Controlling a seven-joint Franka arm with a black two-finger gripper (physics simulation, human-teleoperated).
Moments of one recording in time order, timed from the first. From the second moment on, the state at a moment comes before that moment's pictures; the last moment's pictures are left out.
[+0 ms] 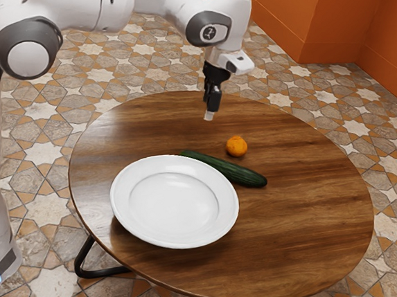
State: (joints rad) arm -0.01 0.12 0.20 -1.67 -0.01 1.76 0.48
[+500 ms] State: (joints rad) arm -0.02 0.07 0.12 -1.78 -0.06 1.86 0.65
